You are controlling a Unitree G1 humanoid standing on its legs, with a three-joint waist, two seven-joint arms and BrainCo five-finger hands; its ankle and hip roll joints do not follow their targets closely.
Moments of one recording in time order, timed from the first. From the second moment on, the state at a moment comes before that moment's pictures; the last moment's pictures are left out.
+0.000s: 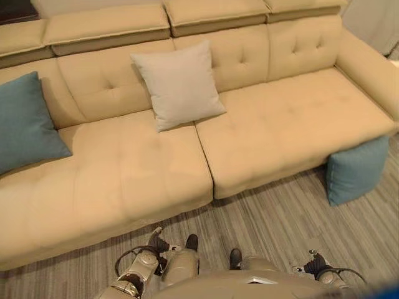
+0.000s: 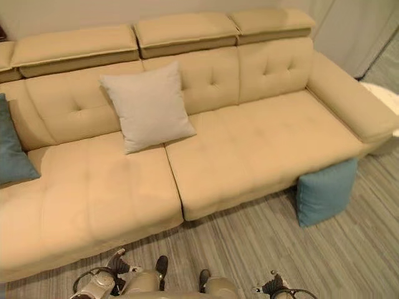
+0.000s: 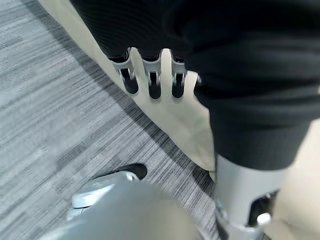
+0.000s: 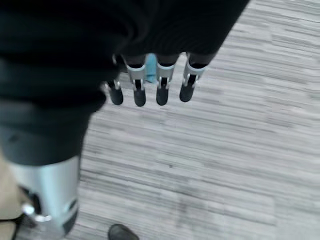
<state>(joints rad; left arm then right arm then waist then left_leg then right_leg) -0.05 0.22 -0.27 1.17 0.06 -0.08 0.17 -0.04 -0.31 0.29 1.31 -0.22 -0.04 -0.26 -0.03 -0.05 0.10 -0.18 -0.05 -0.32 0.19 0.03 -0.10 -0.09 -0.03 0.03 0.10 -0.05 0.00</state>
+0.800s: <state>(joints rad) -0.05 0.25 -0.32 1.16 0.11 -0.07 0.17 -0.02 -0.29 0.28 1.30 -0.22 -0.03 -0.28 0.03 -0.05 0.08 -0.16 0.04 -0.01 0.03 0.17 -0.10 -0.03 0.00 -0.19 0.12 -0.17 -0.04</state>
